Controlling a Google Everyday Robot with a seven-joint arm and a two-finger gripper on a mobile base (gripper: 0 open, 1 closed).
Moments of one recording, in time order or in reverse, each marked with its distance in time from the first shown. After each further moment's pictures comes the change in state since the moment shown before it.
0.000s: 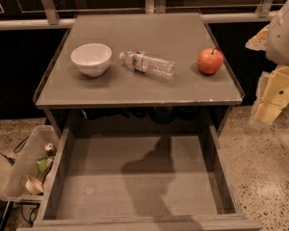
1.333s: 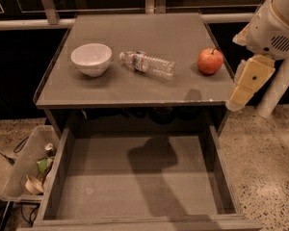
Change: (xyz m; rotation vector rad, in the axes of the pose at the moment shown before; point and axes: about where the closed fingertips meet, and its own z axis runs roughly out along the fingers) arm -0.022 -0.041 0.028 -0.002 -0.091 0.078
